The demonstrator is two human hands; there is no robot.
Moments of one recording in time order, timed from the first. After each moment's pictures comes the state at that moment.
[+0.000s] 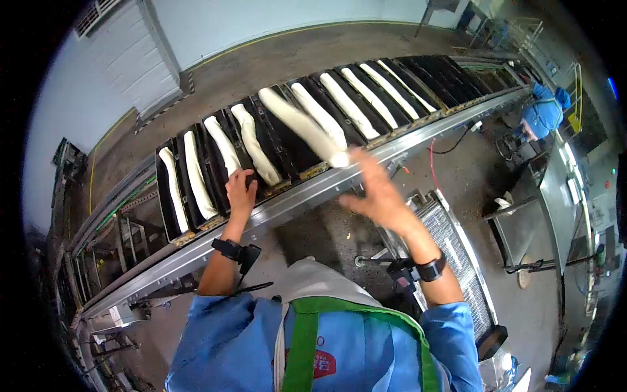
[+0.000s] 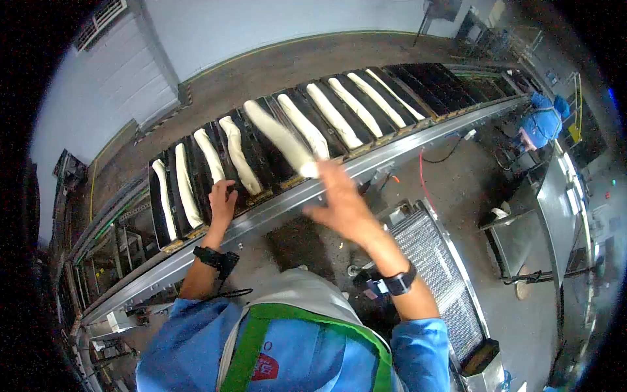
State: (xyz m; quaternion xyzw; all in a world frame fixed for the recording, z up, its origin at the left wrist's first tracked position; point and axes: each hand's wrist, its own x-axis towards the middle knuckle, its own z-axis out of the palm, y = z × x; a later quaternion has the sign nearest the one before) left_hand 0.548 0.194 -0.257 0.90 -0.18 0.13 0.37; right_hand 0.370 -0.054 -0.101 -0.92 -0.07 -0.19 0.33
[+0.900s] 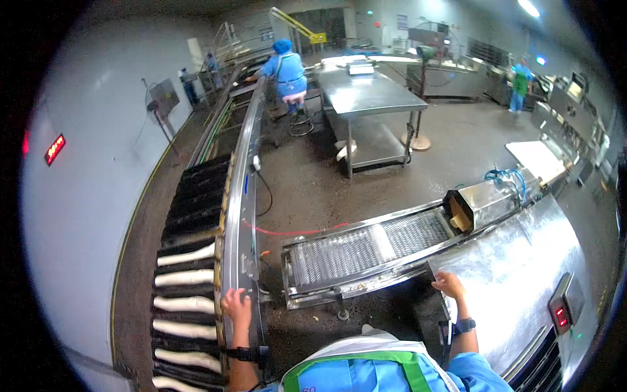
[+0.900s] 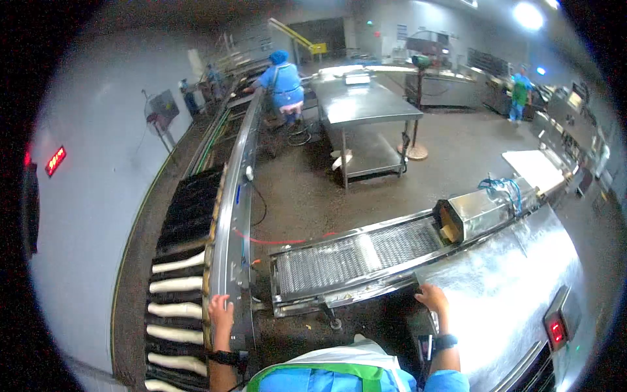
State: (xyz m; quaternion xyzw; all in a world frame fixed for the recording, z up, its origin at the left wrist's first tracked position) left_hand 0.494 -0.102 -0.224 0.79 -0.57 -0.03 0.23; right_hand -0.078 -0.063 -0.264 -0.58 0.75 -0.15 0.27
